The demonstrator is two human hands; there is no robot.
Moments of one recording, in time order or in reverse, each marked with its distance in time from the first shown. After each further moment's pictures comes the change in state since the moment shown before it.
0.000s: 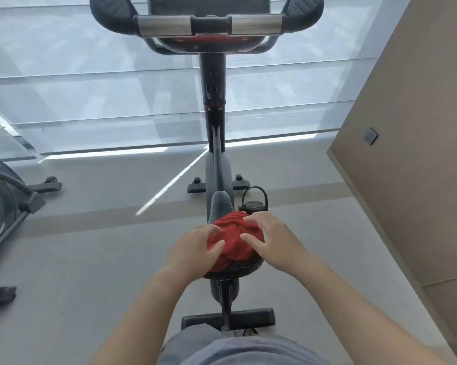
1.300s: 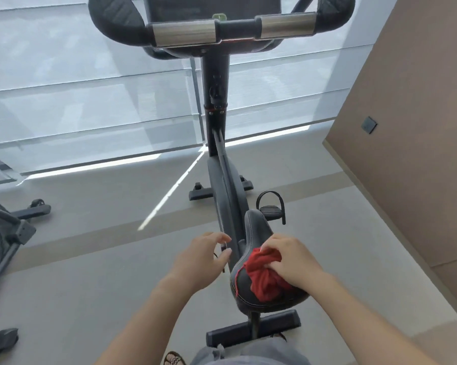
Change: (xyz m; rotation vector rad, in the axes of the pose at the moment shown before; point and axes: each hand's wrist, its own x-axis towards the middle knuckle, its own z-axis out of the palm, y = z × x) left_hand 0.069 -0.090 -0.065 0.012 -0.174 0.092; right_hand 0.071 -0.010 0.067 -0.125 -0.061 0.209
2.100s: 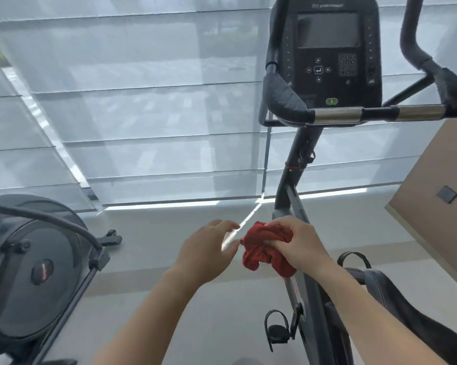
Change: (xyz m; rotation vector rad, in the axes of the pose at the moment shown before) left_hand -0.081 -0.174 -0.235 0.097 0.362 0.100; right_hand 0.103 -0.306 0.052 0.312 0.252 -0.208
